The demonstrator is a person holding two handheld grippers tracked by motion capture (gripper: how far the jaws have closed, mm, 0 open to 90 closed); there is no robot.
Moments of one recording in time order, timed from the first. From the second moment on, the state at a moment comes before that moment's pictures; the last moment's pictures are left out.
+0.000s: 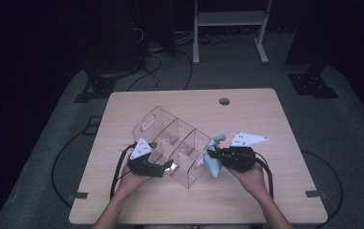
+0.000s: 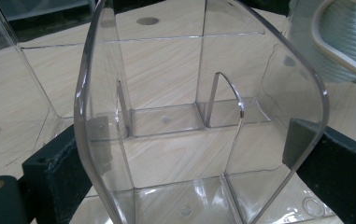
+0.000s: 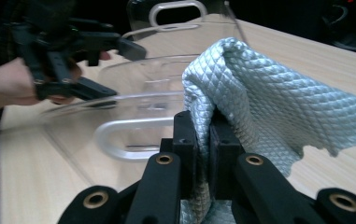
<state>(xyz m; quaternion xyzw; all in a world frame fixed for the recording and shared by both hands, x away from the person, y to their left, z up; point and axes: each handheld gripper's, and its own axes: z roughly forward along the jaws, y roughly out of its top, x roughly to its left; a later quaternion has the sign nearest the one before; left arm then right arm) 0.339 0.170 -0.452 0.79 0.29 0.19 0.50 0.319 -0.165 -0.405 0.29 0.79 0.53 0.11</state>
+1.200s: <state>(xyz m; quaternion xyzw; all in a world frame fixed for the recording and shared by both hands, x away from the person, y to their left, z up) 0.341 0.172 -0.451 0.79 0.31 0.19 0.50 0.305 -0.147 -0.412 0.27 0.80 0.52 0.11</state>
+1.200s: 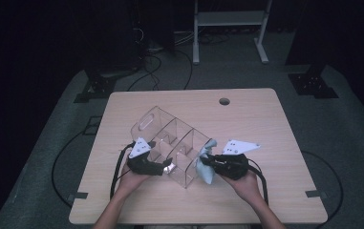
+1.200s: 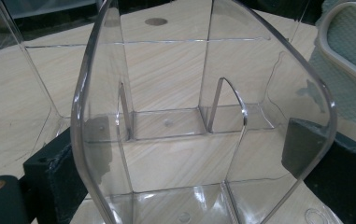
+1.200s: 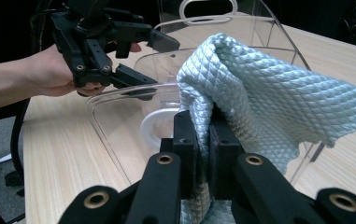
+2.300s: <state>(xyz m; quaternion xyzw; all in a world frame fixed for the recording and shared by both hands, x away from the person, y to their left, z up) 0.341 0.170 -0.450 0.78 0.32 0.20 0.50 0.276 -0.119 -0.416 0.23 0.83 0.50 0.11</state>
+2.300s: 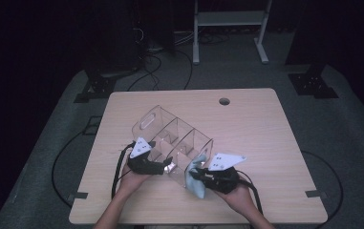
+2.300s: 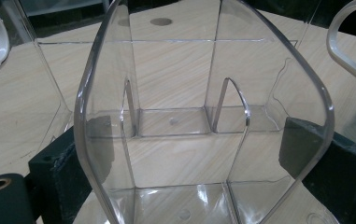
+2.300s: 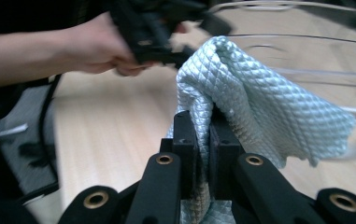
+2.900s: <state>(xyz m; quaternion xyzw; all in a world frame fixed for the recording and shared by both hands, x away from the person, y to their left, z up) 0.342 0.171 -0.451 0.78 0.32 0.20 0.50 0.280 -0.122 -0.421 0.25 0.82 0.49 0.11</state>
